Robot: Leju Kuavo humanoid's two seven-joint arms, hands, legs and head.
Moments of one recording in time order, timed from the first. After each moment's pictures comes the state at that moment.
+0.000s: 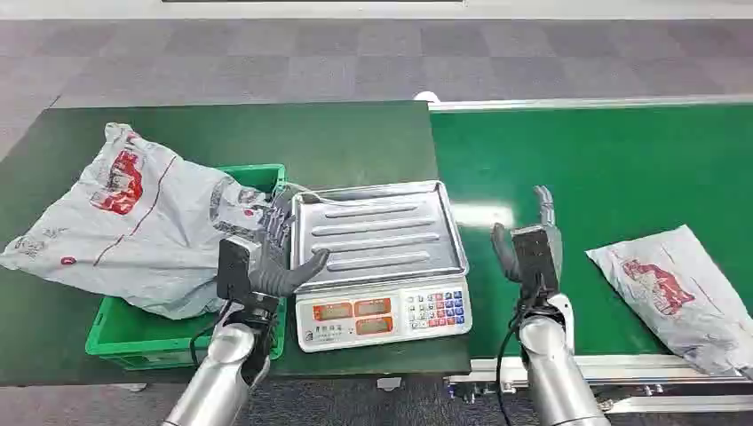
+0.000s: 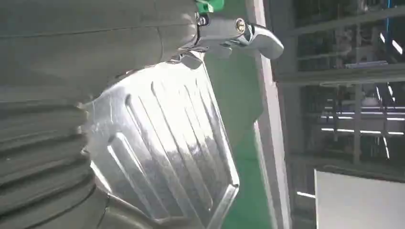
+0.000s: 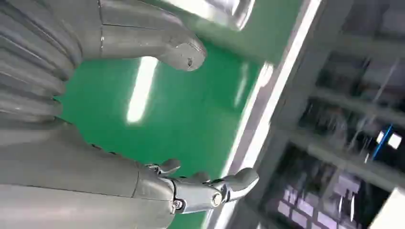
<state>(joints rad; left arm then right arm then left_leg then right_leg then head) -0.24 -0.17 -0.21 -1.27 0.03 -0.01 -0.36 -0.30 0.03 0.15 -1.14 0.33 -0.43 -0.33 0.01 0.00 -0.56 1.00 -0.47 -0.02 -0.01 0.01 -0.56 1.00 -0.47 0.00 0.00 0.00</state>
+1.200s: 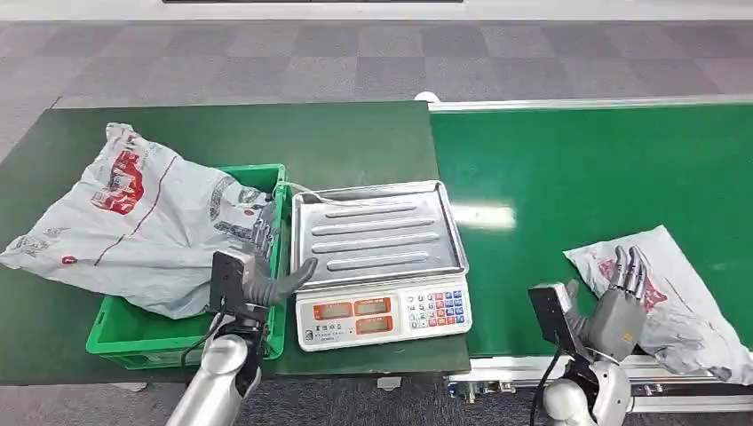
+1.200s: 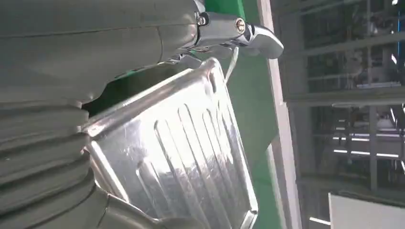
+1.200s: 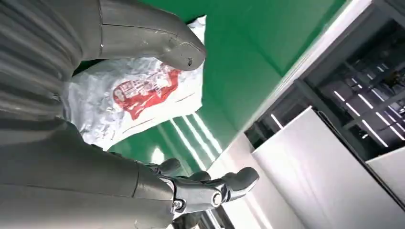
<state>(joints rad) -0.19 -0.17 -0.15 -1.28 -0.02 0.02 -0.38 -0.06 0.06 -0.11 -1.28 0.90 -0.69 -0.18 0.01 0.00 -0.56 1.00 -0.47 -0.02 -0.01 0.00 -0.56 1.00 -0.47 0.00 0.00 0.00</state>
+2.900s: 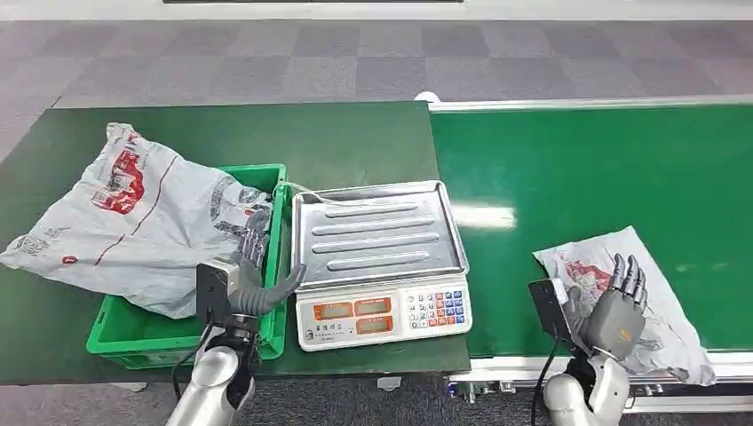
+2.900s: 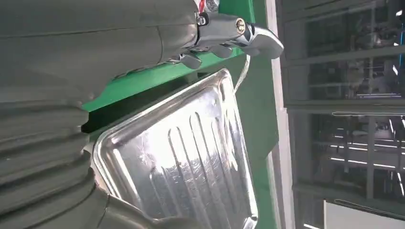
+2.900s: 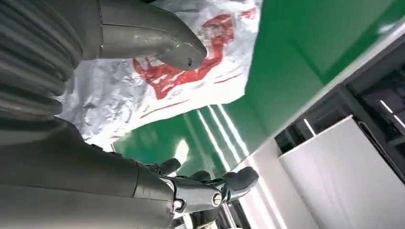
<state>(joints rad) -0.13 -0.17 -0.13 -1.33 0.00 0.01 -0.38 -0.12 0.05 -0.17 -1.13 1.02 -0.70 -0.09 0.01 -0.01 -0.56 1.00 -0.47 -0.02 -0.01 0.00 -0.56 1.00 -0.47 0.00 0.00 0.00</state>
